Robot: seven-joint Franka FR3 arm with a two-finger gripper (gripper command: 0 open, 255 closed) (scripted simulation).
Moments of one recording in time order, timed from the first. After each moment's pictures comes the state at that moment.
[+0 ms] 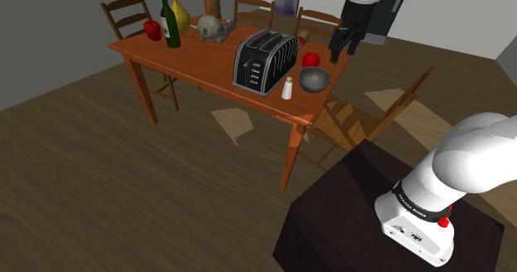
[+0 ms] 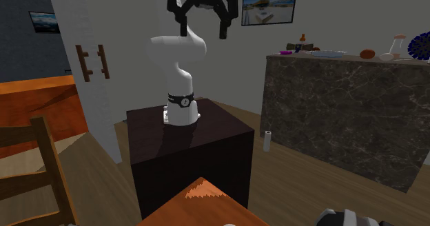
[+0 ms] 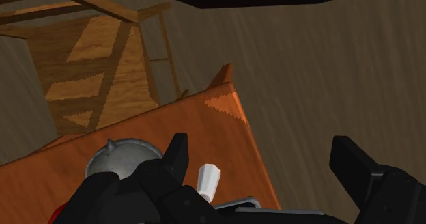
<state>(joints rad) -0.05 -0.53 -0.03 -2.32 -0.07 1.81 -0.05</state>
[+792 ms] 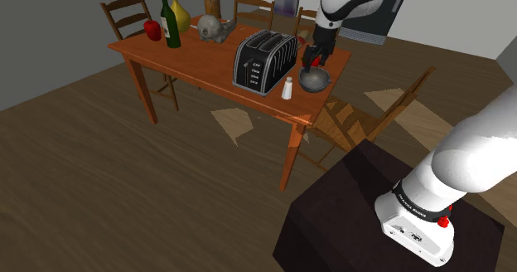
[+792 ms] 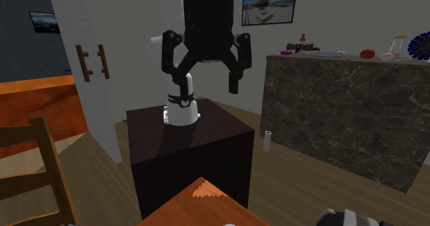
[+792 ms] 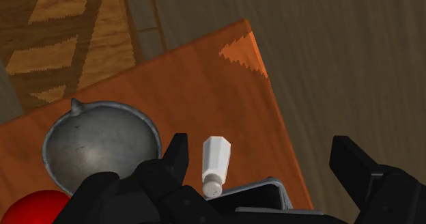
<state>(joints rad) -0.06 -0.13 -0.11 -2.21 -0.02 2.13 -0.14</state>
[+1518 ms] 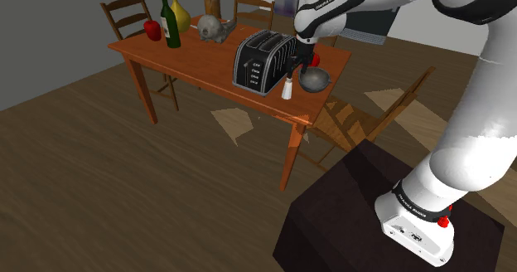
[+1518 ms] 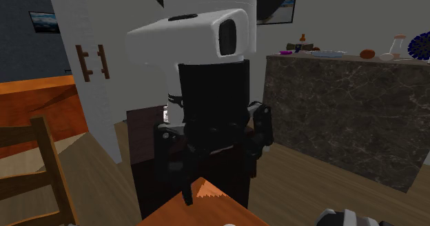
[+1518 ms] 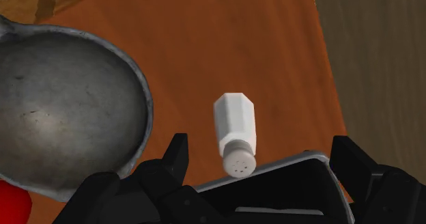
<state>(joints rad) -0.10 0.28 -0.12 -1.94 0.10 2.29 -0.26</state>
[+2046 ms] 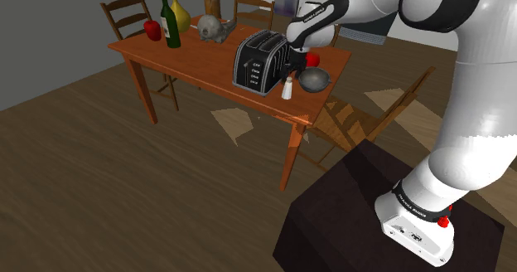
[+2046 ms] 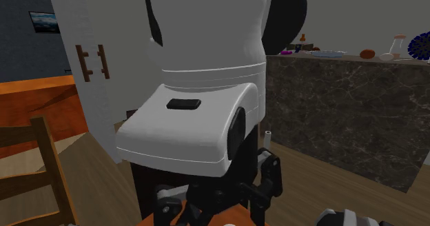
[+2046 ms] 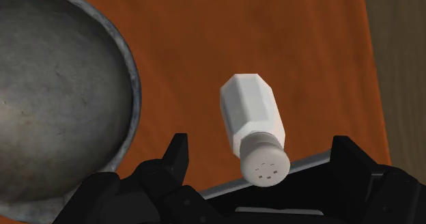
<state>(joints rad) -0.12 0.45 -0.11 -1.82 0.15 2.34 -0.29</state>
